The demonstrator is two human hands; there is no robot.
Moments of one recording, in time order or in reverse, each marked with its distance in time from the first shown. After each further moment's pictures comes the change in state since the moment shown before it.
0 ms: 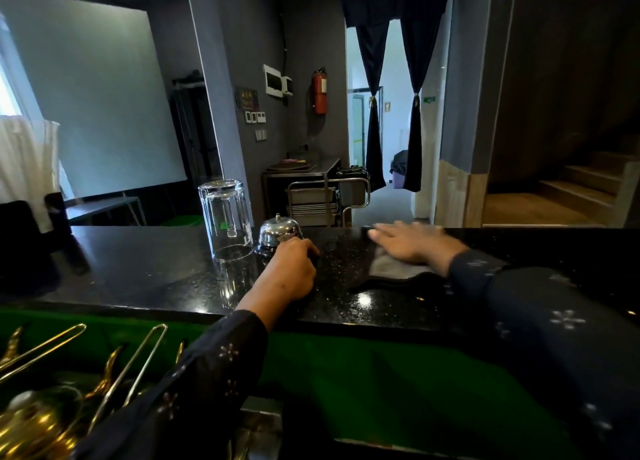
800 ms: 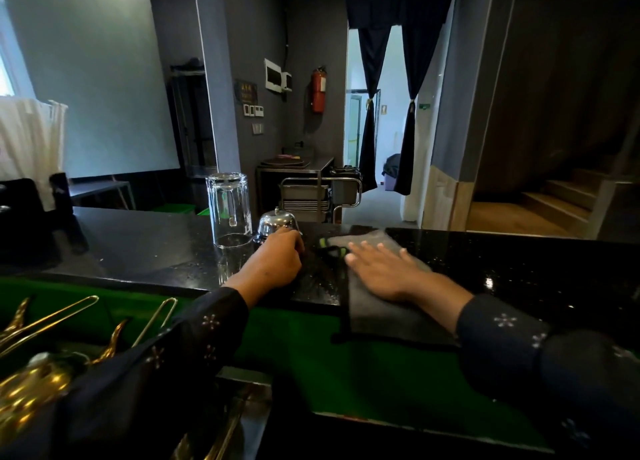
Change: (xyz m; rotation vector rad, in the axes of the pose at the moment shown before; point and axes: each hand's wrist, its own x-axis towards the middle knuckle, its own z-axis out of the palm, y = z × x) left_hand -0.028 -0.001 -0.025 -0.022 -0.005 0.011; right_hand -0.093 -0.043 0.009 0.011 -0.072 -0.138
